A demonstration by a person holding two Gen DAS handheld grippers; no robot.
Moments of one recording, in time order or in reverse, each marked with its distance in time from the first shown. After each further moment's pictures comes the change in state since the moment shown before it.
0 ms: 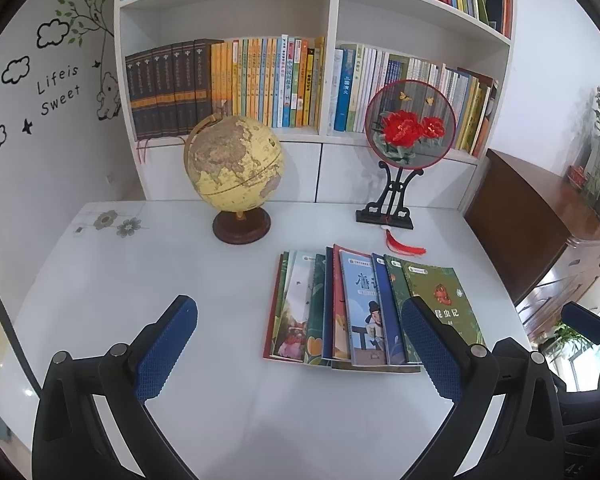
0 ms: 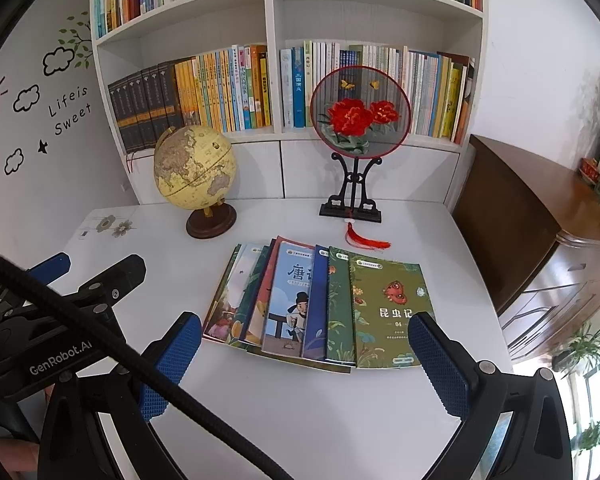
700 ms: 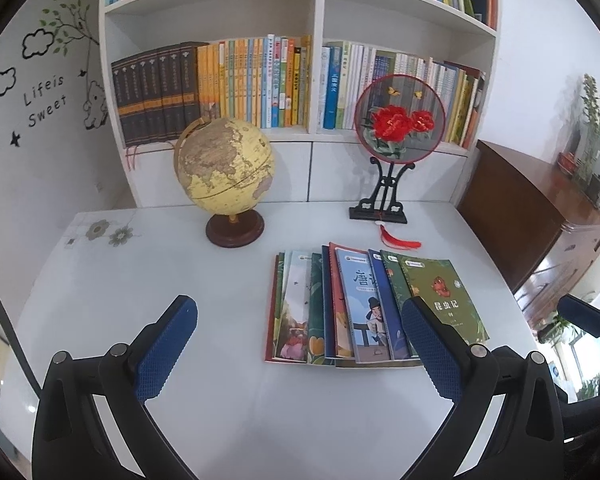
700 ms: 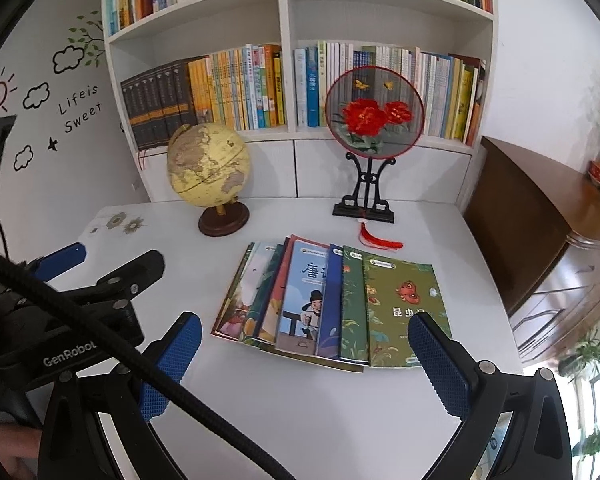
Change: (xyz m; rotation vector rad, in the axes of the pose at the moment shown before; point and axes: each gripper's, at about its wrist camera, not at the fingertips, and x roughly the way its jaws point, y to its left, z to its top) left arm 0.004 0.005 -0.002 0.056 -0.002 -0.046; right arm 0.000 0.009 -0.008 -0.020 -0.015 0.038
